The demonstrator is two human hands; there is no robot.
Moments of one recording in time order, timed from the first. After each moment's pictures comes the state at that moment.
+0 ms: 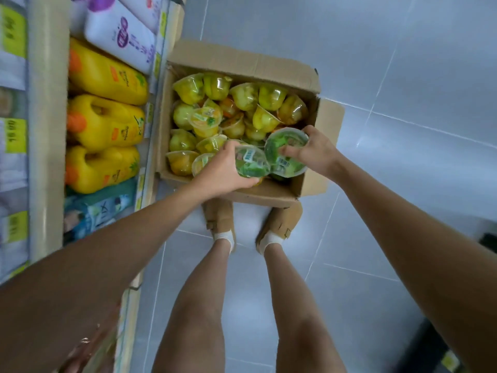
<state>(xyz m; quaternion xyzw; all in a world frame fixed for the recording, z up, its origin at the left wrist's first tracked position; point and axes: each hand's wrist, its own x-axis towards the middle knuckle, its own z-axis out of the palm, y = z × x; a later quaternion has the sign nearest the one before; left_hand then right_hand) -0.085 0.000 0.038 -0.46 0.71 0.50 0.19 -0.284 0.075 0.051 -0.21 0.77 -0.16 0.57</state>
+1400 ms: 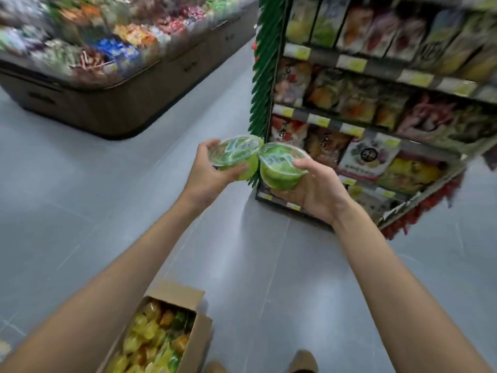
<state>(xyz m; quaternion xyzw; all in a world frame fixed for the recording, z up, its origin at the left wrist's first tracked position) -0.229 0.298 0.689 0.13 0.73 0.67 0.10 -0.134 0.483 0.716 0.14 0.52 -0.84 0.06</state>
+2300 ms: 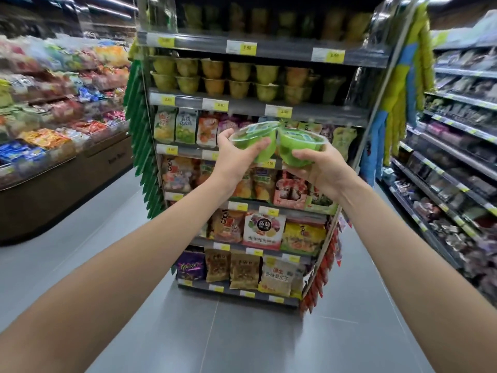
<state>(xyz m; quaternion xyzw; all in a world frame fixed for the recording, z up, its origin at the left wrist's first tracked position) -0.167 0.722 0.847 0.28 0.62 0.72 0.13 -0.041 0.855 0.871 0.11 0.60 -0.76 -0.24</state>
